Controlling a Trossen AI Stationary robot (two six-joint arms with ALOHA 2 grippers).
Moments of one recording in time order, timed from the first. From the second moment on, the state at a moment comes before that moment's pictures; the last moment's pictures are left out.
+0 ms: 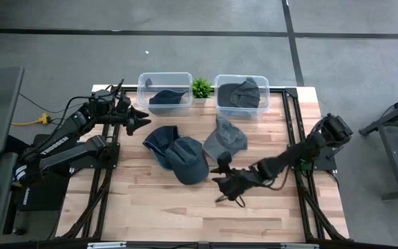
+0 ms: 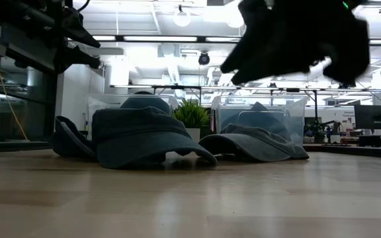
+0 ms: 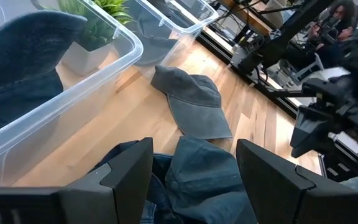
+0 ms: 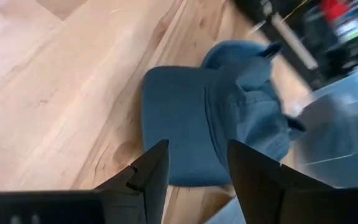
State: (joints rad) left arm 0.73 0.51 0.57 -0.47 0.48 -0.32; right arm 0.47 1.64 0.90 0.06 0.55 -0.37
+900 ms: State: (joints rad) left arm 0.73 0.53 0.57 -0.41 0.43 -0.40; right arm 0.44 1.94 0.95 0.31 0.64 -0.56
